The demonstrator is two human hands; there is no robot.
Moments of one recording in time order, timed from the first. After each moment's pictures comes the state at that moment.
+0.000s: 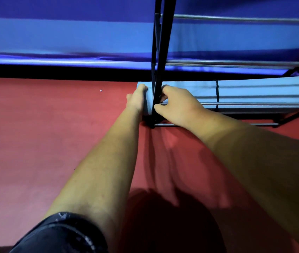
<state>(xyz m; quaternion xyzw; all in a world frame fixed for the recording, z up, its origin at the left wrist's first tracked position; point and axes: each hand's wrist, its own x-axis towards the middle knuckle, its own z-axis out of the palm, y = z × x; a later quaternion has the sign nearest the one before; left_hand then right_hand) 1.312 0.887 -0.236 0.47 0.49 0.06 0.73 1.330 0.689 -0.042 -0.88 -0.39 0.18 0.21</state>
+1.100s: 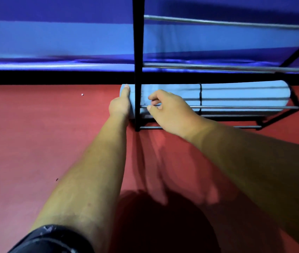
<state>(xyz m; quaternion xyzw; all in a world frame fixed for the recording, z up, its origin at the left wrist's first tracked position) 1.309 0.863 -0.203 0.49 0.54 0.13 0.67 1.333 0.660 -0.044 -0.87 -0.34 0.21 0.29</state>
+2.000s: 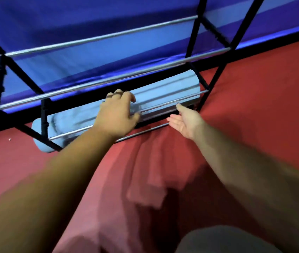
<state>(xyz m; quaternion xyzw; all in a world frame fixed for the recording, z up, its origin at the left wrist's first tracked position) 1.402 0.629 -0.063 0.98 0.06 0.05 0.18 1.521 0.409 -0.148 -0.55 0.25 0.30 0.73</state>
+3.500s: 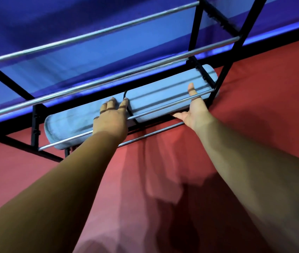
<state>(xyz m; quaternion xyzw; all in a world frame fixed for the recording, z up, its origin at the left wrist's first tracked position) 1.437 0.641 -0.113 0.97 0.21 -0.07 0.05 1.597 0.428 -0.178 -0.44 0.24 0.25 0.83</state>
